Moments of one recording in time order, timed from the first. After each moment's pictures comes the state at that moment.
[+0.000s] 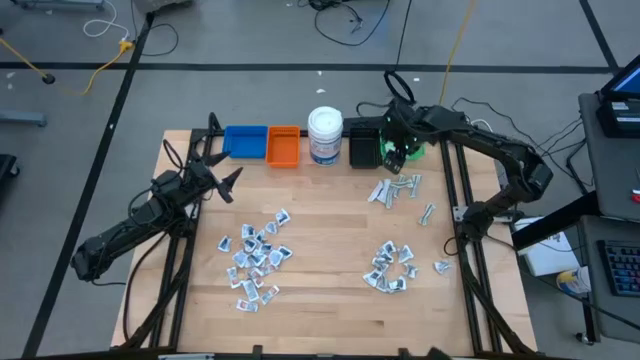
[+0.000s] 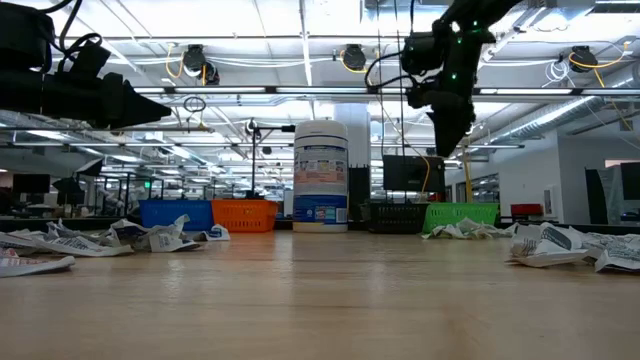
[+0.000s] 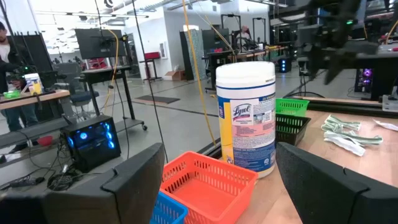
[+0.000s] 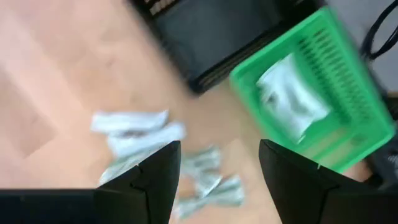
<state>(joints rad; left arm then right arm) 0.62 0.02 0.02 0.07 -0.05 0.13 -0.65 1.51 1.29 -1.07 0.05 -0.06</state>
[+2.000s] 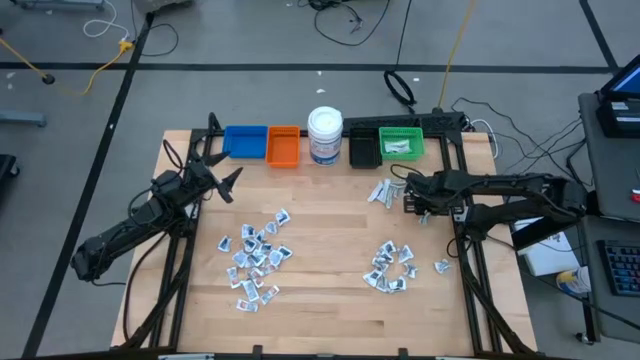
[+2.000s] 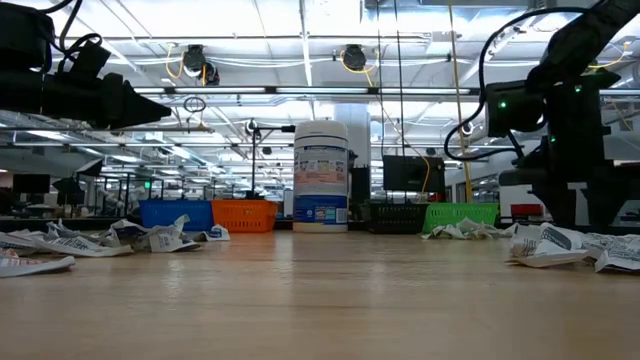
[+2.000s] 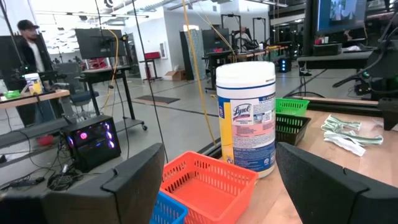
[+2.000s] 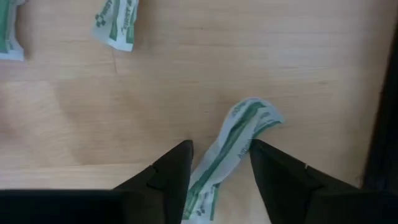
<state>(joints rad) 0.62 0.02 0.02 0.07 -0.05 0.13 -0.41 1.19 0.44 -0.83 0.03 1.21</state>
